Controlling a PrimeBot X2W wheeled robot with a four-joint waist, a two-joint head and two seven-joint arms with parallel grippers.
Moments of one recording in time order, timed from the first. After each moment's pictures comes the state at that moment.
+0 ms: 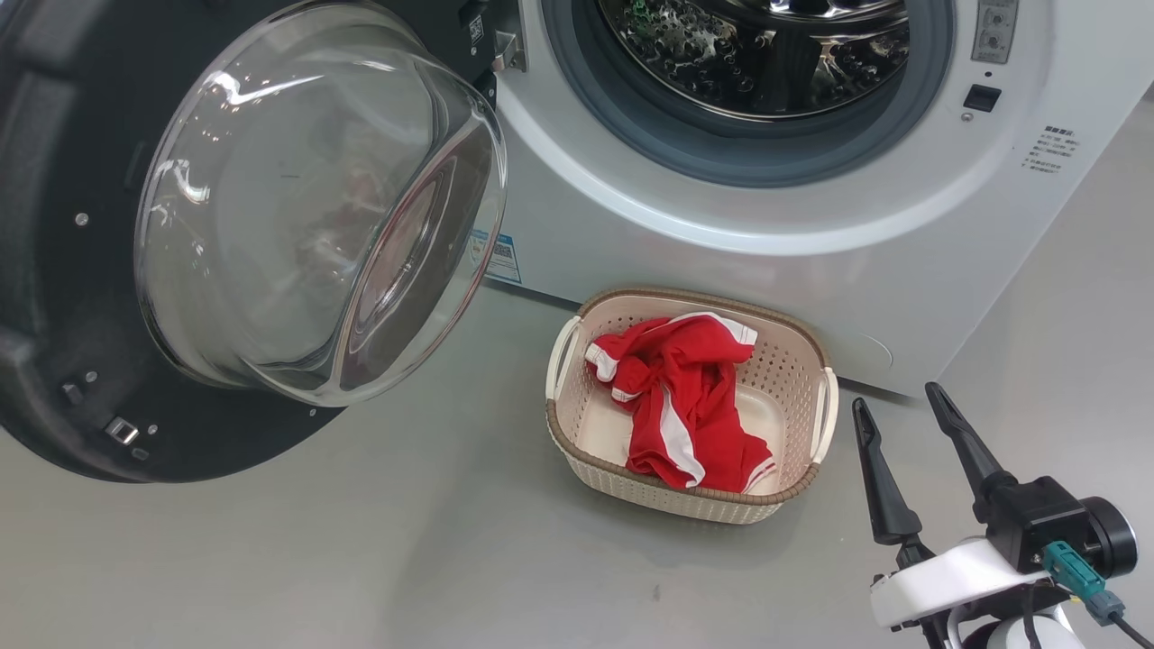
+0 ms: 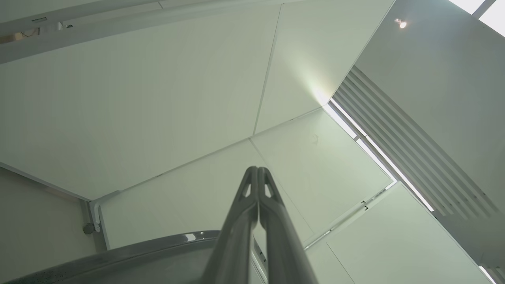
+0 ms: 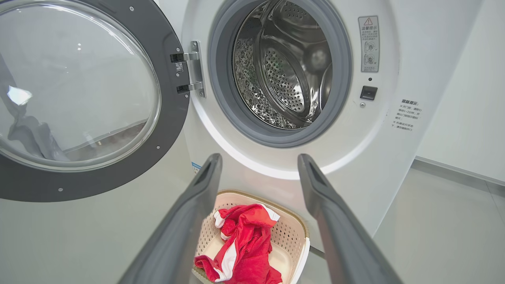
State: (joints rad) left arm -0.08 0.12 0.36 -0.35 -1.61 -0.10 -0.26; right arm 0.09 -0.13 0.18 -0.06 0.20 -0.01 -0.17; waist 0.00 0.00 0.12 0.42
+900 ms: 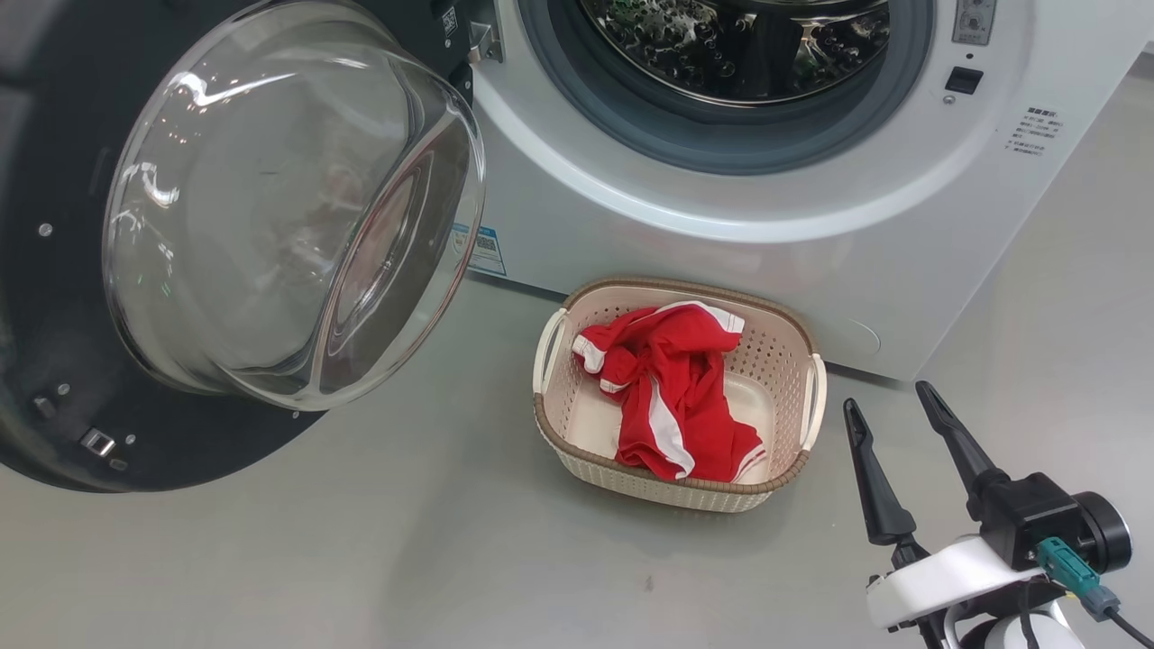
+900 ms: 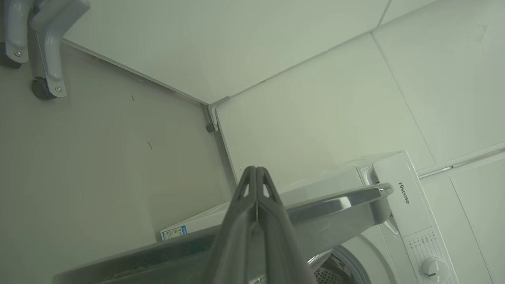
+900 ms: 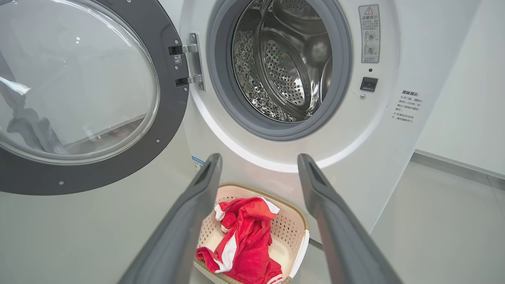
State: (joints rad) left arm -0.17 0.43 0.28 0.09 -1.74 0.10 0.11; right arm 0.09 -0.13 0.19 -0.07 0.20 0.00 -0.15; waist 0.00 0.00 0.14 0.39
